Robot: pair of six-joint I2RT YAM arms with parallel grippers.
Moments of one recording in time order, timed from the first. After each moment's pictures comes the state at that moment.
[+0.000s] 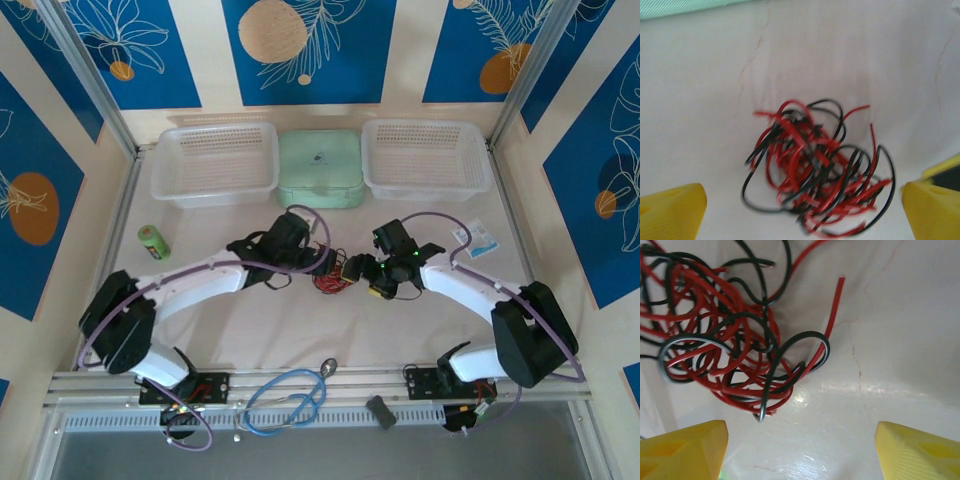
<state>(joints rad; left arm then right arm) -0.83 1.53 1.02 -0.29 -0.07 -0.46 0.53 1.37 0.73 -0.46 -0.35 0.92</state>
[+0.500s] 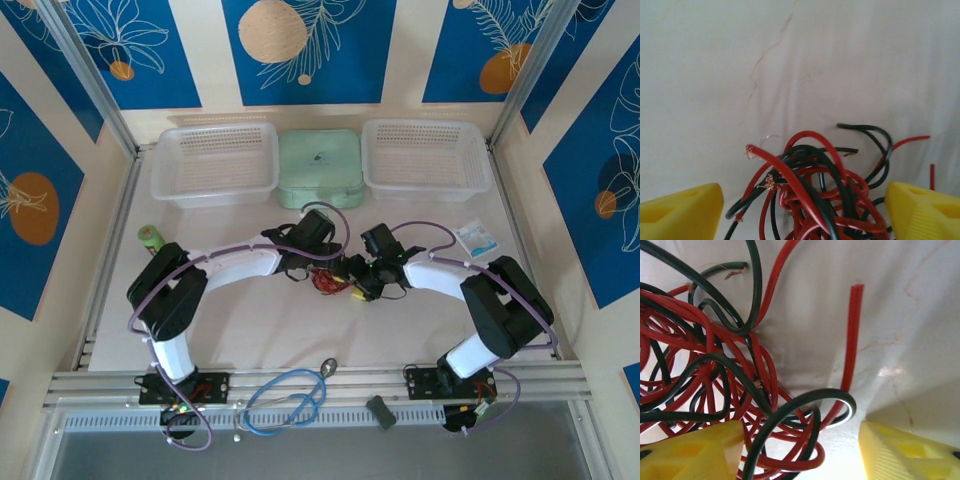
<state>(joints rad) -0.84 1.80 1.18 -0.37 -0.17 -0.57 0.56 1.54 0.71 -0.24 -0.39 1.11</state>
